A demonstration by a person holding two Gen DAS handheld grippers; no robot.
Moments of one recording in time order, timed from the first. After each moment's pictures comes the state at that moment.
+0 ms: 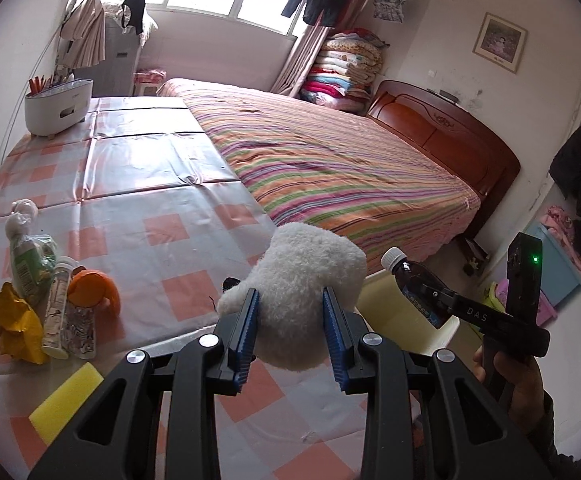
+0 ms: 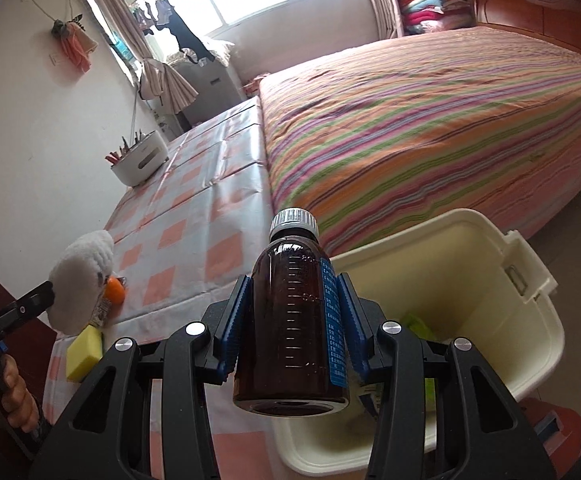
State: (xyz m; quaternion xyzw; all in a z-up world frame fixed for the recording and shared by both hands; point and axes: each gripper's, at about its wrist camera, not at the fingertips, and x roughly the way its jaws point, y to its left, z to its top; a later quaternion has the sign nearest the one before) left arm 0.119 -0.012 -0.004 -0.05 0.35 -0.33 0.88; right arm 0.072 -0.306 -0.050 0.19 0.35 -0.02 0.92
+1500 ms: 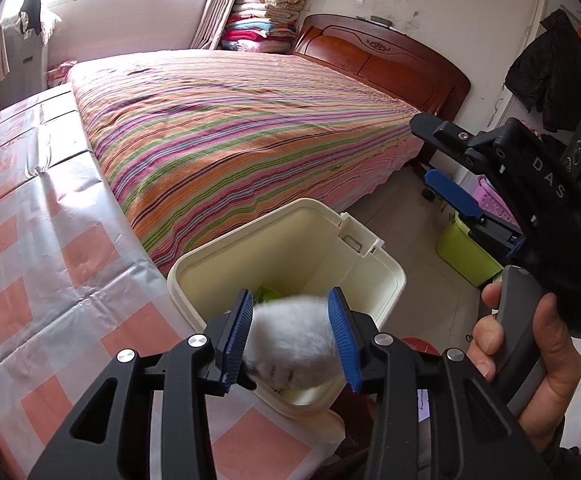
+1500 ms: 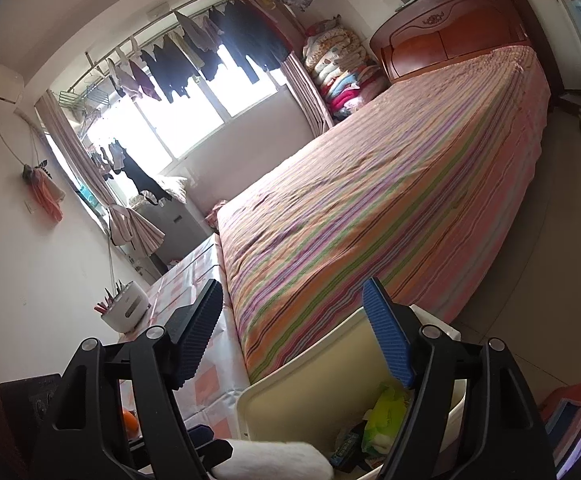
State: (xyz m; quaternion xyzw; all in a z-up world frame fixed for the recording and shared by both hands) left arm 0.087 -0.192 -0.040 0.04 0.39 -0.43 0.81; right arm -0.008 -0.375 0.000 0.30 0.14 -0.13 0.93
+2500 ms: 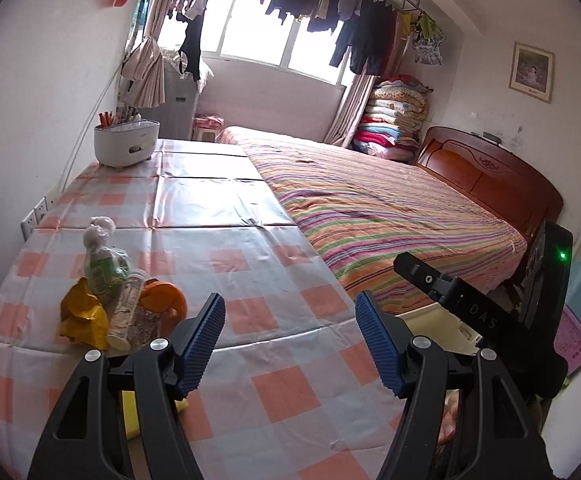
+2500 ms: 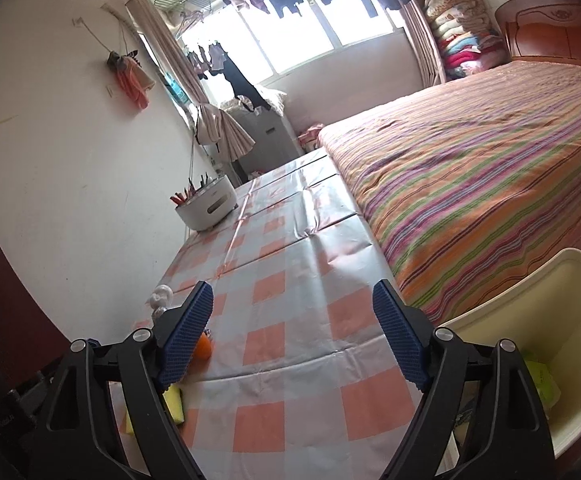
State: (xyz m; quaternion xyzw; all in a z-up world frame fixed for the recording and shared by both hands) left arm 0.074 0.023 0.013 -0.06 0.27 -0.20 0.94; right arm 0.098 -0.189 -0.021 0.21 0.24 0.06 0.95
